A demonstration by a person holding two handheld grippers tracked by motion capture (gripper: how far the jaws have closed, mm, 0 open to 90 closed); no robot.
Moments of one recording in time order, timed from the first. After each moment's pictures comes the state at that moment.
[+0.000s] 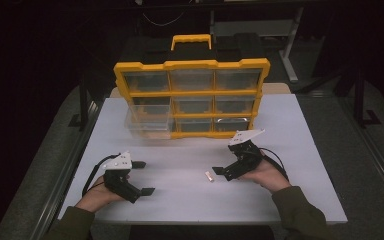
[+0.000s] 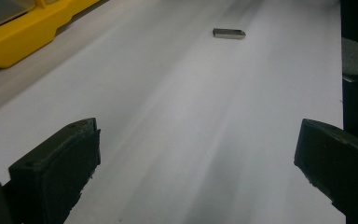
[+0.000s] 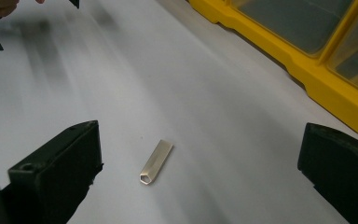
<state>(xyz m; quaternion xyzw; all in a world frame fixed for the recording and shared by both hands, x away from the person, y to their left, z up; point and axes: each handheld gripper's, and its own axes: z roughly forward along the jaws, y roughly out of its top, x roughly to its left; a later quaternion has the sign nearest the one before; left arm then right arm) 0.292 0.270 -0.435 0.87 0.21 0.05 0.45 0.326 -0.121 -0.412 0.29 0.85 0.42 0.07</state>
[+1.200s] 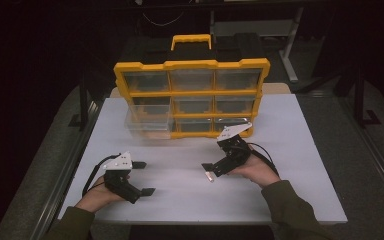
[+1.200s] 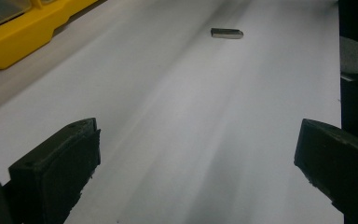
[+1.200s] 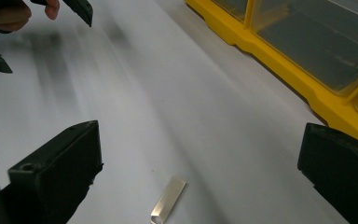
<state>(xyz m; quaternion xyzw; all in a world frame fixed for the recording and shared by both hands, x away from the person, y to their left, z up) 0.291 0.269 -0.434 0.87 0.21 0.05 0.45 0.337 -0.093 -0.403 0.27 0.86 0.43 0.07</state>
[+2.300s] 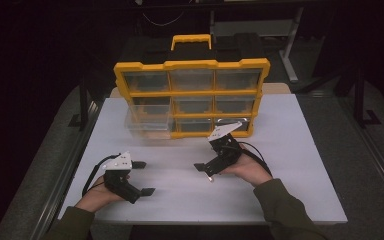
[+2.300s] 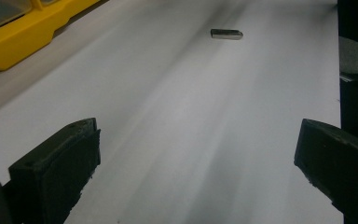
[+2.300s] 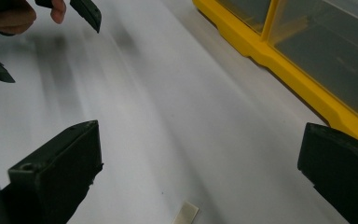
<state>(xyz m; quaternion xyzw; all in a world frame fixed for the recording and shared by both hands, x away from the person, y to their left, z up) 0.291 0.269 -0.434 0.87 0.21 0.05 0.45 0.339 -0.071 -0.402 0.26 0.87 0.42 0.06</state>
